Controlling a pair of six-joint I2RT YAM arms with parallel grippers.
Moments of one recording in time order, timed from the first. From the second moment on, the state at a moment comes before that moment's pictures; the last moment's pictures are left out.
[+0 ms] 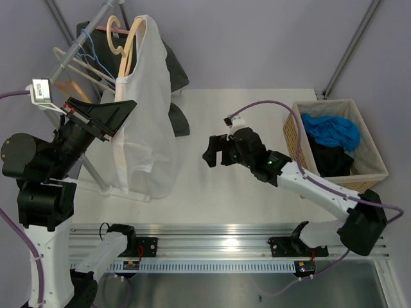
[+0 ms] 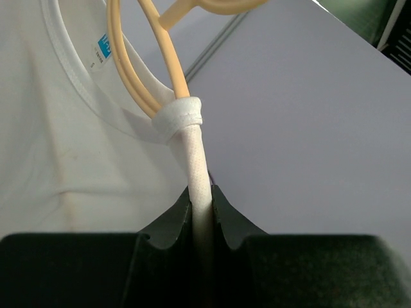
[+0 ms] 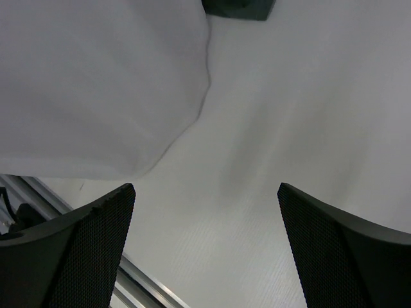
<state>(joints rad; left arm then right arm) -0.13 0.84 1.58 -0.41 0.49 -0.94 0.81 1.35 1.04 -0.19 0.07 0.47</state>
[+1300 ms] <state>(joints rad) -0.57 0.94 1.25 -0.23 0.70 -0.86 0.81 0.97 1.21 0.03 -0.08 0.16</state>
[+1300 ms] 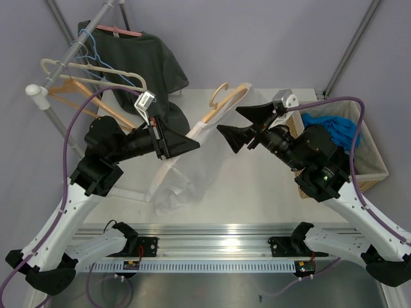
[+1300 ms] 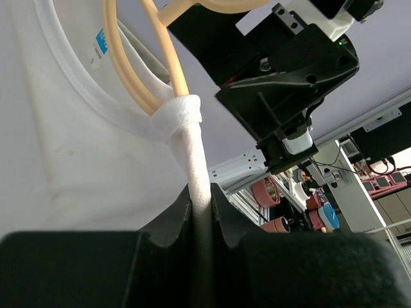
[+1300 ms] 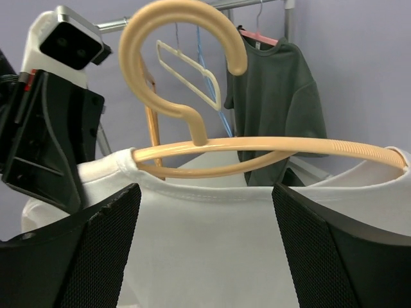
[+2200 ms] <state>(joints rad) -0.71 0.94 1.14 -0.10 0.60 -0.86 0.82 1.01 1.17 0.14 -0.07 0.13</state>
